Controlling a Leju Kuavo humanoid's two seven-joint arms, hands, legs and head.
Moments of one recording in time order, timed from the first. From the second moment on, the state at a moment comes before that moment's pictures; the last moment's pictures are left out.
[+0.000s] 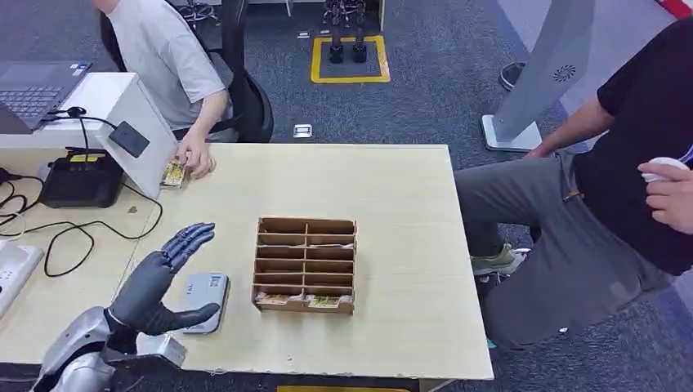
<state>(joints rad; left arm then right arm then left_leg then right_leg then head) 0.11 0.44 -0.23 -1.81 -0.60 0.11 -0.53 -0.02 0.05 -0.83 -0.19 1.54 -0.28 -0.14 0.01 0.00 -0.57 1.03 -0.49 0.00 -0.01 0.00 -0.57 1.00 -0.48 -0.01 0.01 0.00</state>
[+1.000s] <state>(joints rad) 0.09 0.38 -0.56 -1.61 -1.15 0.46 -0.14 -0.02 0.05 -0.85 -0.19 1.54 -0.28 -0.12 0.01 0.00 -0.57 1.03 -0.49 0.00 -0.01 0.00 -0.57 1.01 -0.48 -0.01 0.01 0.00</state>
